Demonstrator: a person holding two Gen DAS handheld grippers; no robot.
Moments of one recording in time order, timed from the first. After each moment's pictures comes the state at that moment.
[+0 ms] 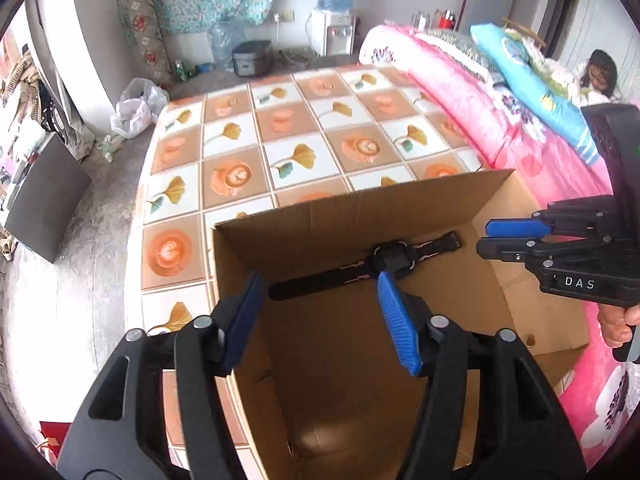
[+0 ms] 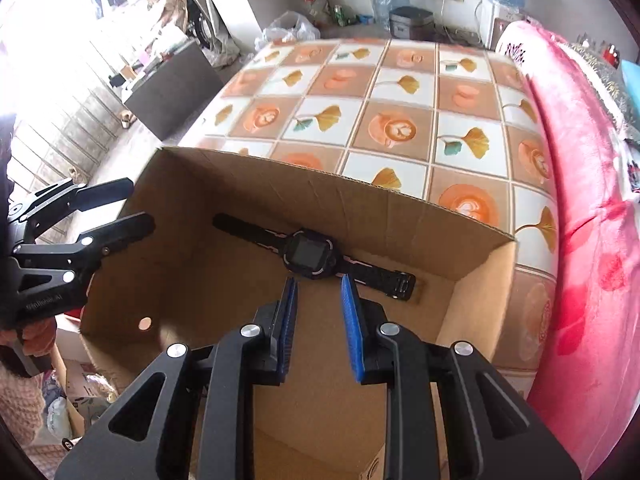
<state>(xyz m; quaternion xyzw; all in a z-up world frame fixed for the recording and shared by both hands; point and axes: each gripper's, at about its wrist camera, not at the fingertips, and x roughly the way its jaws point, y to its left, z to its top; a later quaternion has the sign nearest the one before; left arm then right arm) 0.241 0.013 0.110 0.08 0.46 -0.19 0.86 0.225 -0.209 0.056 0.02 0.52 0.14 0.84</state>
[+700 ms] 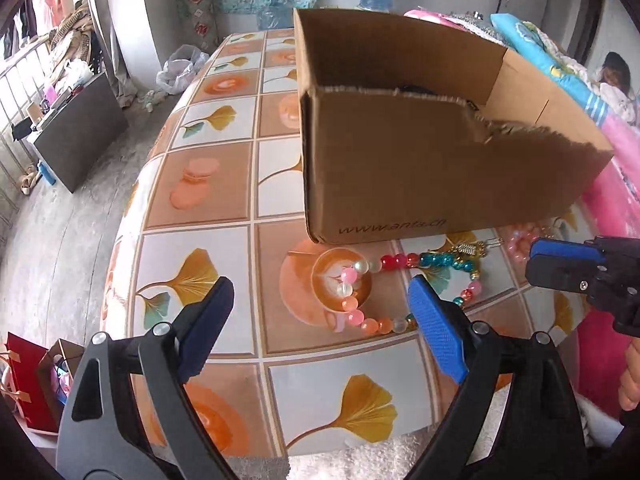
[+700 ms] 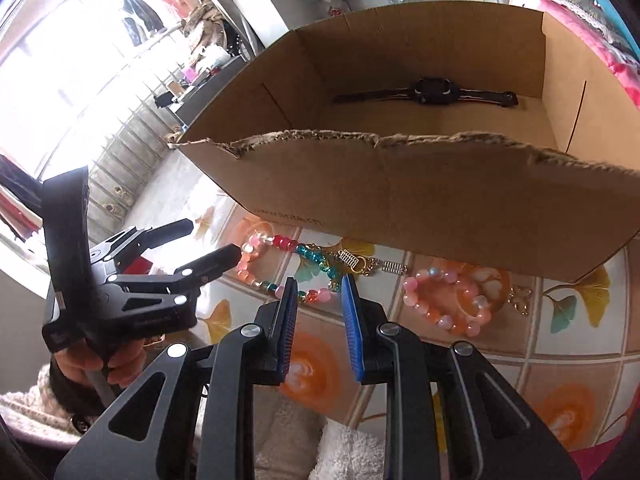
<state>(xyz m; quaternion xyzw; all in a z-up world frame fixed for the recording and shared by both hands) 0.069 0.083 -0.015 0.06 0.47 -0.12 0.87 0.041 -0.128 -0.025 0.10 0.49 0.18 0.85</state>
